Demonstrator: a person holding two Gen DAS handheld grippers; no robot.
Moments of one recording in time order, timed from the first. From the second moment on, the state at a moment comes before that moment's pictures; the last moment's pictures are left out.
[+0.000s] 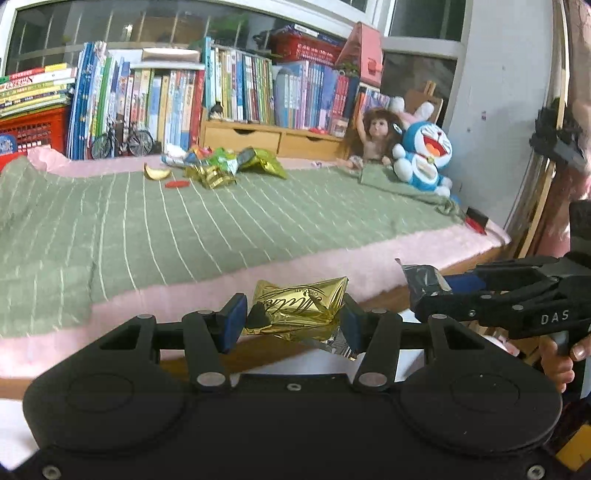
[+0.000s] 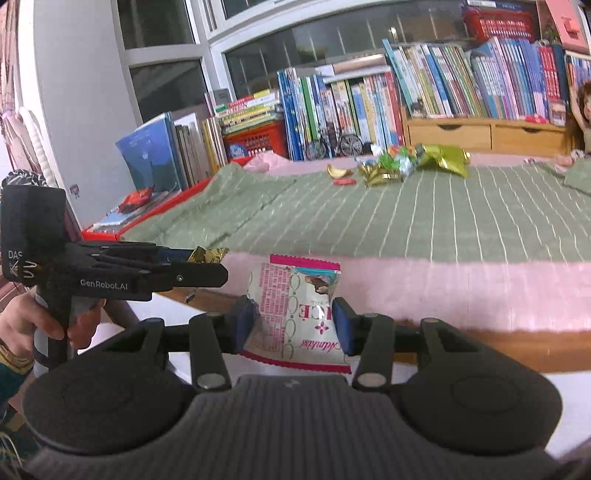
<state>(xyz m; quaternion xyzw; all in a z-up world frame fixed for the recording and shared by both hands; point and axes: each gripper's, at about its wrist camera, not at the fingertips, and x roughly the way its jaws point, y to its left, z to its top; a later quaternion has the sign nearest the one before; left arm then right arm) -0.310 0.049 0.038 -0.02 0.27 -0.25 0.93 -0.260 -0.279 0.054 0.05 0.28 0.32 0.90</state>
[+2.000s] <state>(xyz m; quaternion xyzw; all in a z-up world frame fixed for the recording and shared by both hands) -0.304 0.067 -0.033 -0.03 0.36 -0.21 0.91 -0.261 -0.248 -0.013 0.02 0.37 0.28 0.88</state>
